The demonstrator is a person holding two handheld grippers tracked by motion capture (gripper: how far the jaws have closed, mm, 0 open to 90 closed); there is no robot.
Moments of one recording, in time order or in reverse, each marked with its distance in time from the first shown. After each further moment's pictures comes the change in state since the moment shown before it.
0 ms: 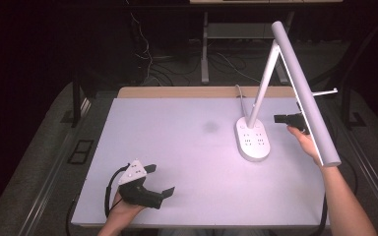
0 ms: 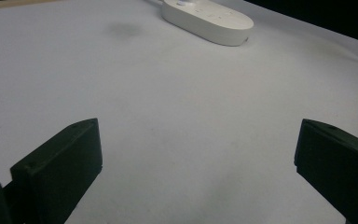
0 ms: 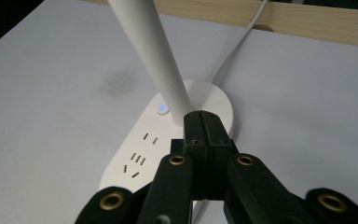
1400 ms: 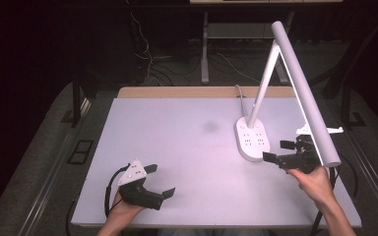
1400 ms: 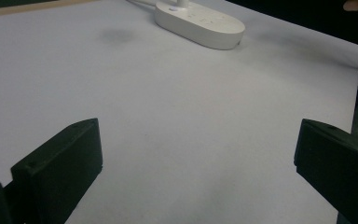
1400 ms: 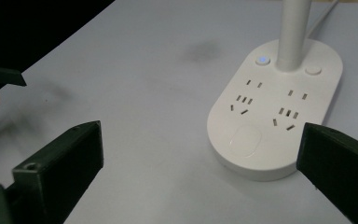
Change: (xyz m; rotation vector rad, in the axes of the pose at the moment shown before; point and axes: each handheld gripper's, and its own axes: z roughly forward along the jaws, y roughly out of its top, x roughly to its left) left arm -0.002 0.002 -0.001 -0.012 -0.023 0.018; right arm 0.074 -0.081 -0.029 -0.085 0.125 -0.024
